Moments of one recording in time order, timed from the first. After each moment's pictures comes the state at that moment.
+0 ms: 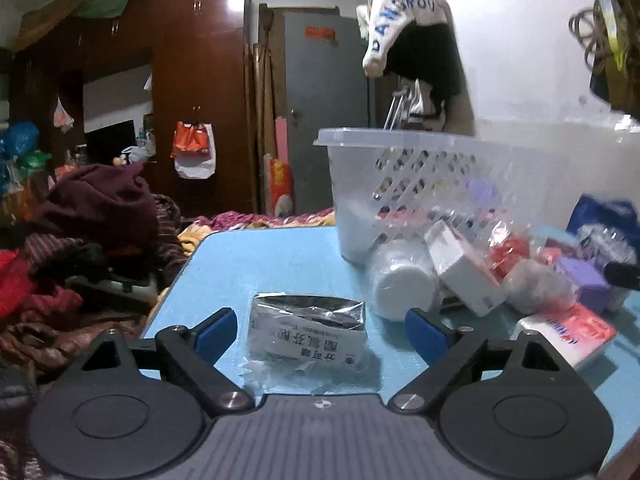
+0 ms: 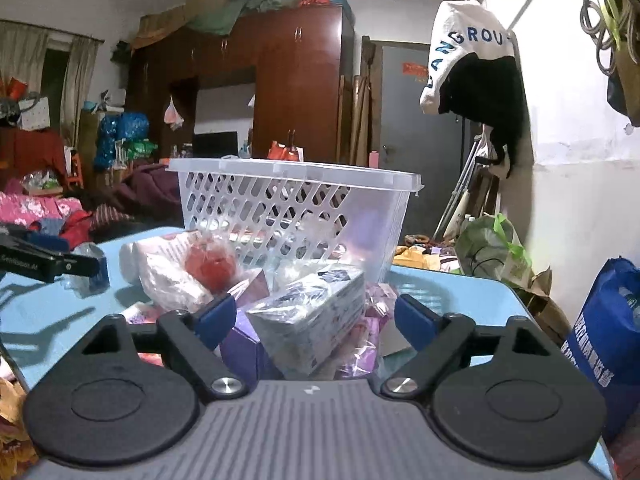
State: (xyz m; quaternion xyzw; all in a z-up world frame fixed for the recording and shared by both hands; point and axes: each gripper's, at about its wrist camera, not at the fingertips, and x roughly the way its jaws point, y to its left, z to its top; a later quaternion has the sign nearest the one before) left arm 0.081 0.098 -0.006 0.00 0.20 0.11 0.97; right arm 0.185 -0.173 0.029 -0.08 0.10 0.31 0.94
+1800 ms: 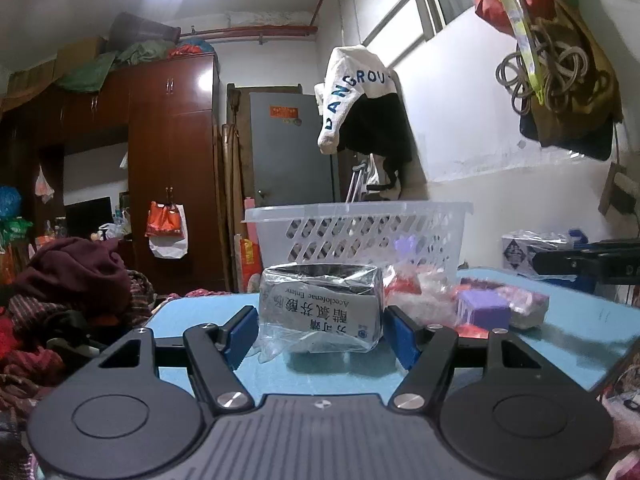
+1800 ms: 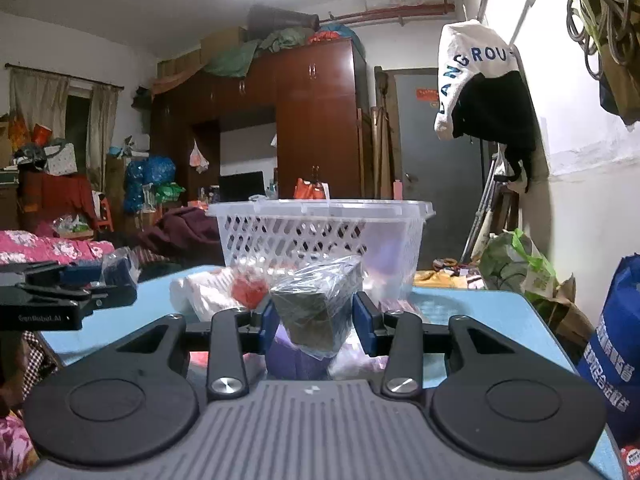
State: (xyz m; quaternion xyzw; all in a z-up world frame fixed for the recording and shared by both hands) left arm 0.022 0.040 -0.014 0.02 0.06 0.06 1.00; right arm 0.167 -0.194 0.041 -0.01 0.06 0.36 0.93
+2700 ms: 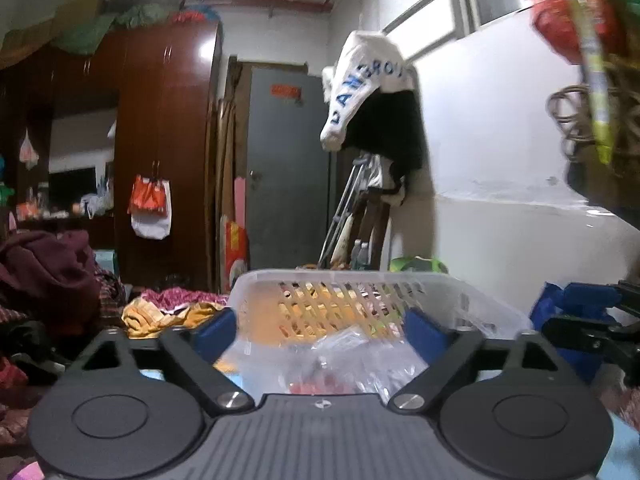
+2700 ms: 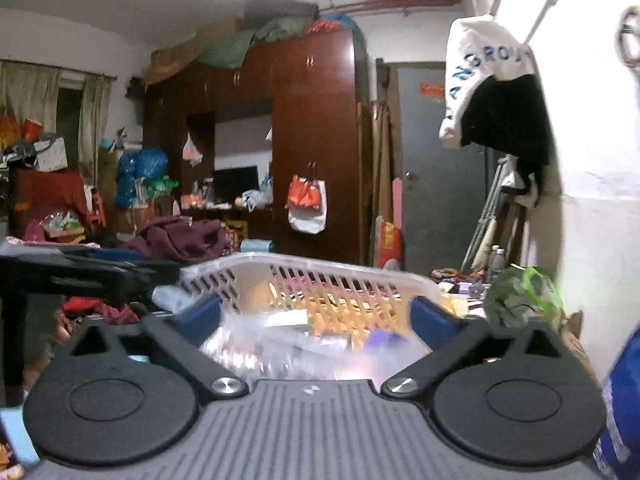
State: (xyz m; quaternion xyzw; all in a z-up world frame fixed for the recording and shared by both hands) left arm 0.137 0.075 0.071 -0.03 0.10 0.04 0.99; right arm 0.244 -0.170 0.103 -0.03 0.07 0.36 0.93
